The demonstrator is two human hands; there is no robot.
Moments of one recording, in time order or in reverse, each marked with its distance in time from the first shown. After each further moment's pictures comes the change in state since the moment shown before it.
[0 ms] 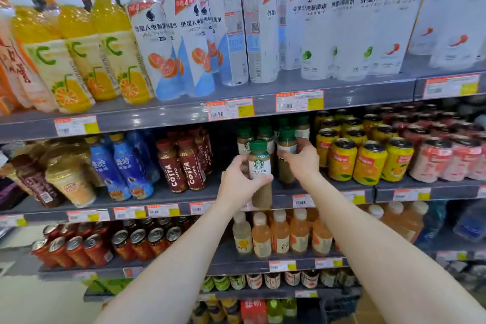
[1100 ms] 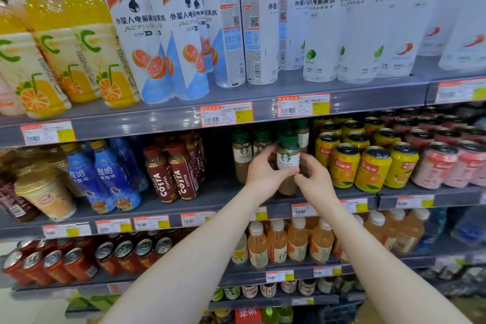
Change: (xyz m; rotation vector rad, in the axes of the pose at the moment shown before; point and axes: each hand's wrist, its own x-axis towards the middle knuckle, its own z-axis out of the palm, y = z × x) left_hand 0.050 0.028 0.059 -0.090 -0.091 0.079; right_hand -0.013 0.038 -0.021 0.098 -0.175 -0.176
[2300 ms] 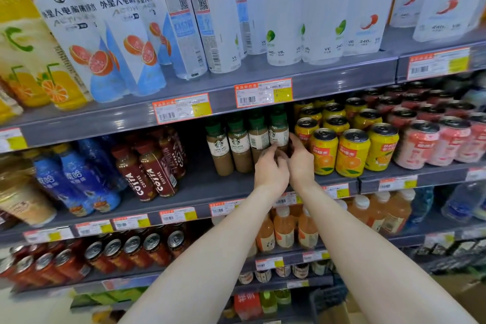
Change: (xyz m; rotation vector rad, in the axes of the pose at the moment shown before) left_hand 0.003 -0.001 0.087 0.147 0.082 -0.107; right_hand 0.040 0.036 -0.009 -0.239 0.236 -0.011
